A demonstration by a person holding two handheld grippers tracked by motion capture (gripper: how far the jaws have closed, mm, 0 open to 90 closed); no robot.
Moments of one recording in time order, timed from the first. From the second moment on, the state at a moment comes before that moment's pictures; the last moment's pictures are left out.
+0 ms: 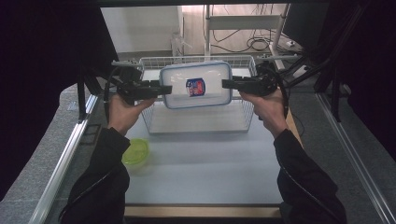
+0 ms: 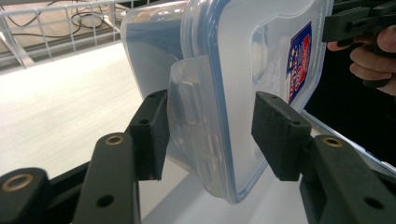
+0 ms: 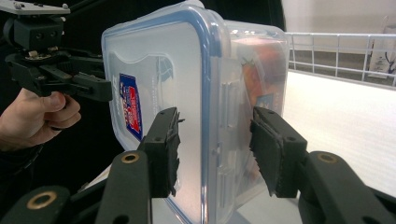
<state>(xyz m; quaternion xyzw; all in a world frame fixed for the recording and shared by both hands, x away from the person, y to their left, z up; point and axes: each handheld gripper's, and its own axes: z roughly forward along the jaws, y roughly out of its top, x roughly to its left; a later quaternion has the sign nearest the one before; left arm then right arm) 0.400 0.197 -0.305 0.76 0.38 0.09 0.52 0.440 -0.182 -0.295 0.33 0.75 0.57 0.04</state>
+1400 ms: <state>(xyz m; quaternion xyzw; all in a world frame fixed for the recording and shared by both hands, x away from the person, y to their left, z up) 0.443 0.182 -0.311 0.76 0.37 0.16 0.50 0.485 -0.172 -0.303 0.36 0.75 0.55 0.08</state>
